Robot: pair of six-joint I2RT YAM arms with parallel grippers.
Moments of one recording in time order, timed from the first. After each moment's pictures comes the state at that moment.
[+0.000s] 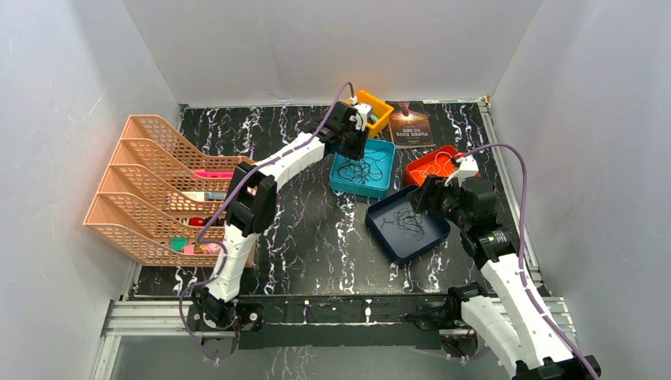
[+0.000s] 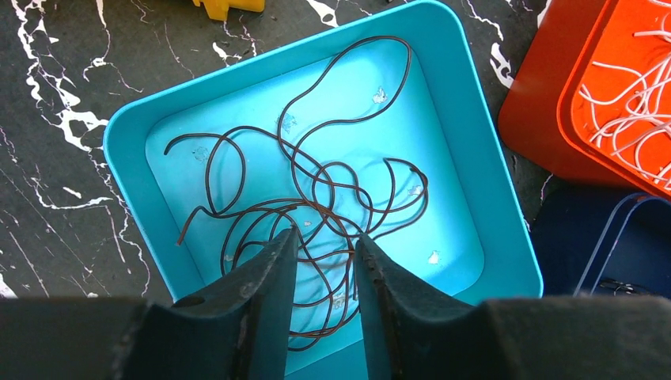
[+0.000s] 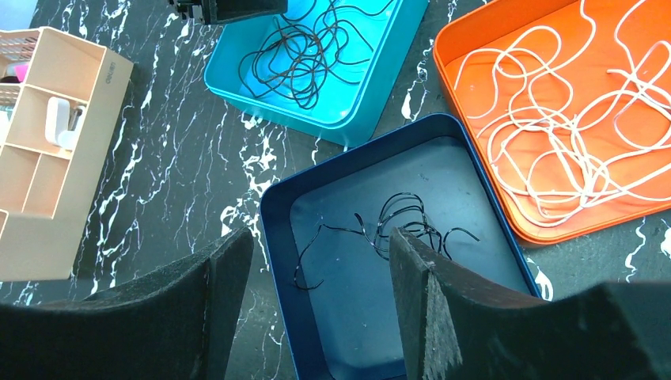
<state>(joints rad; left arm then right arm) -0.64 2.29 2.01 -0.48 0.11 -0.13 0.26 0.71 0.64 -0.36 -0.17 0.37</state>
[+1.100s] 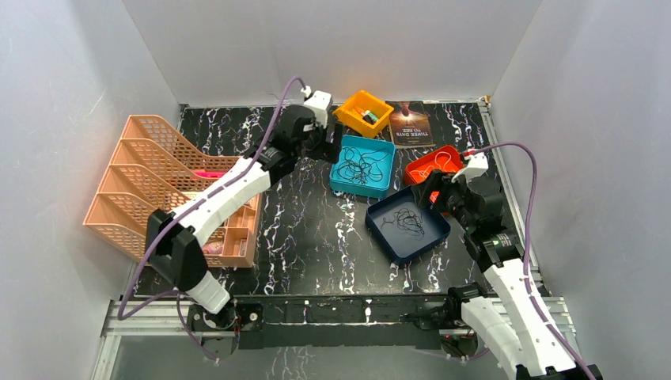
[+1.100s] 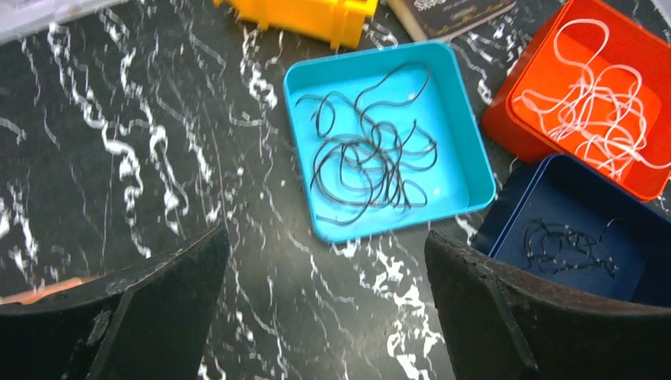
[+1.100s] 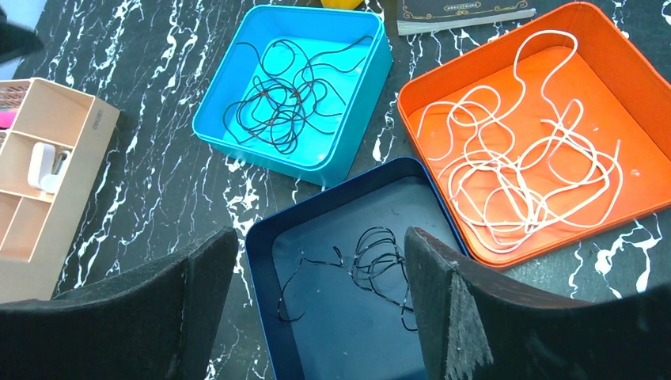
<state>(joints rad) -0.64 1.62 1.48 -0.35 -0.12 -0.13 0.26 0.67 0.67 -0.34 -0.07 0.33</state>
